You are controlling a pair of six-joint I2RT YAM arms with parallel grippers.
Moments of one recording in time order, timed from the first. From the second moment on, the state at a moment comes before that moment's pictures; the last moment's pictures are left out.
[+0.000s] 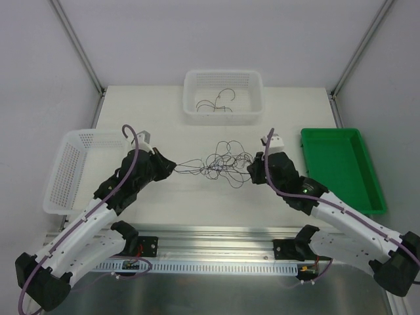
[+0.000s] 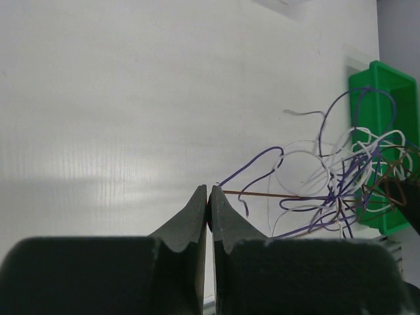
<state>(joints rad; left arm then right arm) -0.54 0.76 0.64 -0.37 -0.14 -0.77 0.83 0.93 0.71 -0.33 0.32 0.46</state>
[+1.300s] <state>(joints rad) -0.59 0.87 0.53 -0.33 0.10 -0.78 1.11 1.55 0.92 0.04 -0.19 0.43</state>
